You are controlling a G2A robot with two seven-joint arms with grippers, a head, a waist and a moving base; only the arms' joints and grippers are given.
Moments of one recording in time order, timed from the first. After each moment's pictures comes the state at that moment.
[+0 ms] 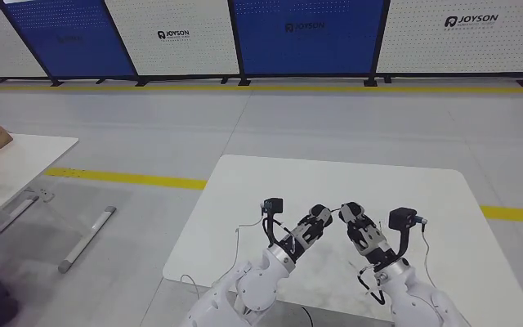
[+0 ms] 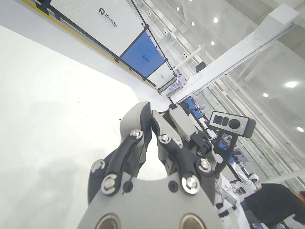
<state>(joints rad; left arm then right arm) 1.47 -1.31 -0.98 -1.77 0.34 -0.06 0.03 -1.54 -1.26 1.22 -1.84 -0.67 -0.26 0.14</state>
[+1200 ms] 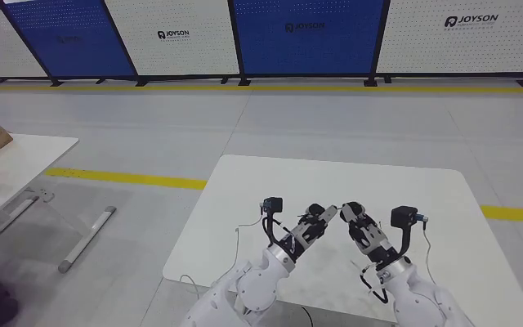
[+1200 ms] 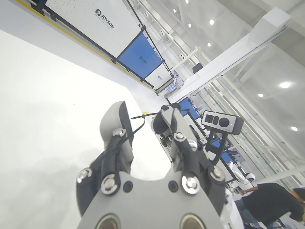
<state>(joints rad) 1.47 -1.31 -0.98 -1.78 0.33 -0.07 0.04 -1.53 -1.25 1.23 -1.82 -0.63 -0.26 0.16</state>
